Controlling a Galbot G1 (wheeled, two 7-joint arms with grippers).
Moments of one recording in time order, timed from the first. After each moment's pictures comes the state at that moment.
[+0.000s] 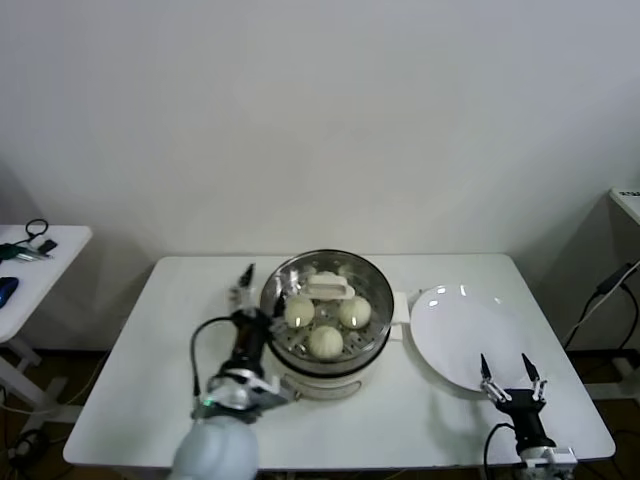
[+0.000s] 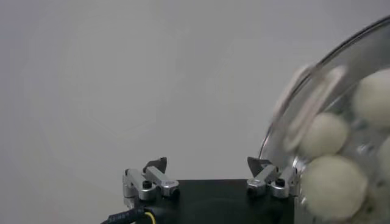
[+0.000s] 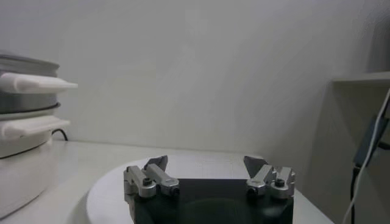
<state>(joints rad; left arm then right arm) 1.32 -1.33 -0.20 -2.14 0.88 0.45 0.00 -1.54 1.24 0.67 1.63 0.29 0.33 -0.04</state>
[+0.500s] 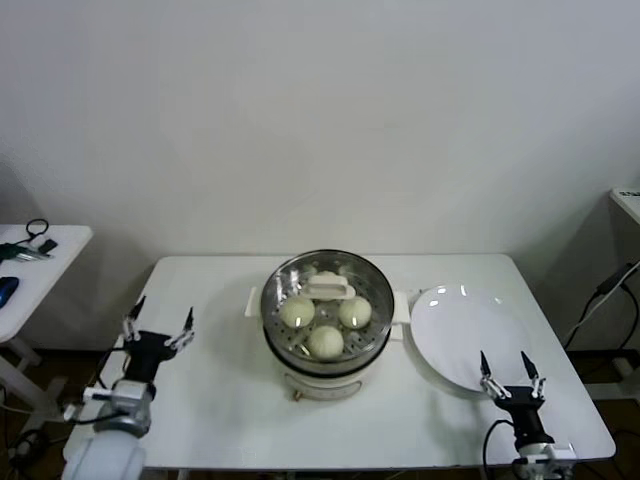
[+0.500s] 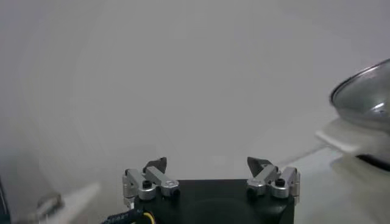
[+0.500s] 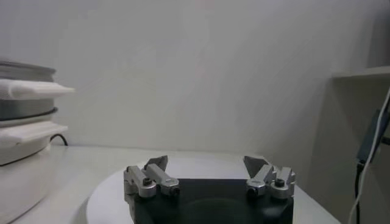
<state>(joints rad) 1.48 -1.22 -0.65 -1.98 0.04 0.12 -0.07 -1.53 1.22 0.65 1.62 0.34 0.33 -0.03</state>
